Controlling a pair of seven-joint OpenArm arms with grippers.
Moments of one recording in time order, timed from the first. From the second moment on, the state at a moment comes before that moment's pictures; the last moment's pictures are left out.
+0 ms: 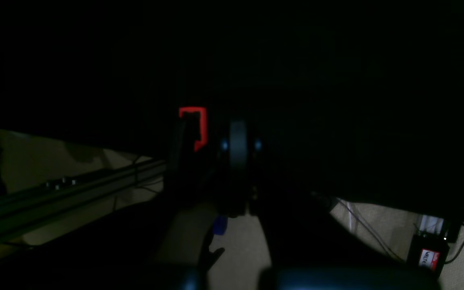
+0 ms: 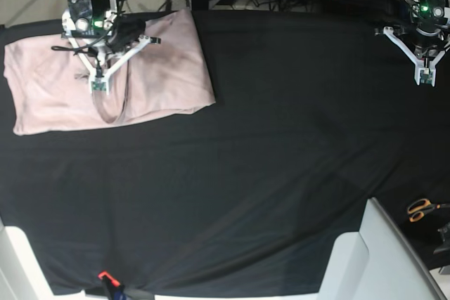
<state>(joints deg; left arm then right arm) 30.2 -15.3 -30.9 101.0 1.3 -14.7 41.1 -22.8 0.3 -2.7 99.6 0.4 -8.9 -56.9</state>
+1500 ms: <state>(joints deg) 29.6 -15.3 -27.9 101.0 1.6 -14.5 41.1 -16.2 7.5 6.8 93.3 0.5 -8.4 -52.4</state>
